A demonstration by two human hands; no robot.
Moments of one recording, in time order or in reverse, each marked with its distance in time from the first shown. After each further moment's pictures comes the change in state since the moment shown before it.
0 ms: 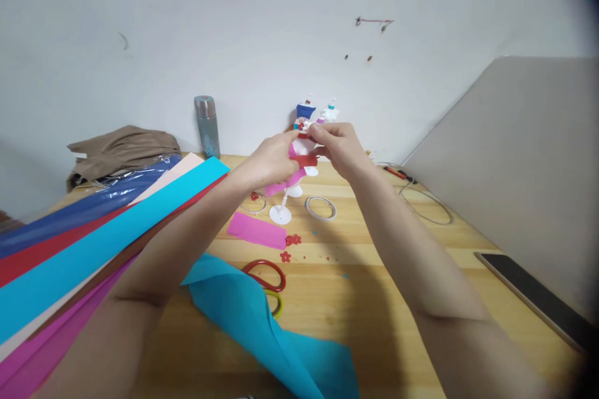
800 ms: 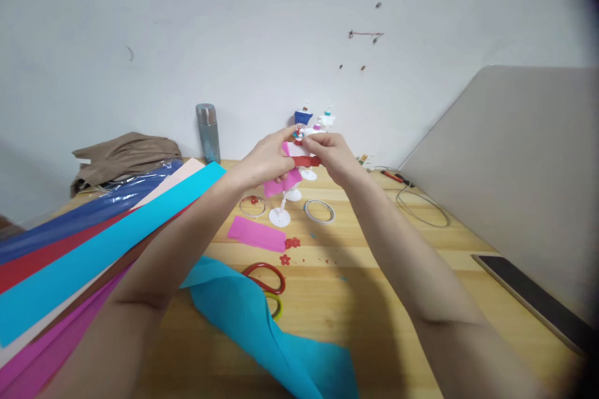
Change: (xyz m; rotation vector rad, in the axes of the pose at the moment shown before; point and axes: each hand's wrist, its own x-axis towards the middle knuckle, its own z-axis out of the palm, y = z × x) left_hand -0.005 0.006 -0.007 -0.281 0.017 -0.123; right_hand -0.005 0.000 0.007 -0.027 -0.020 0.025
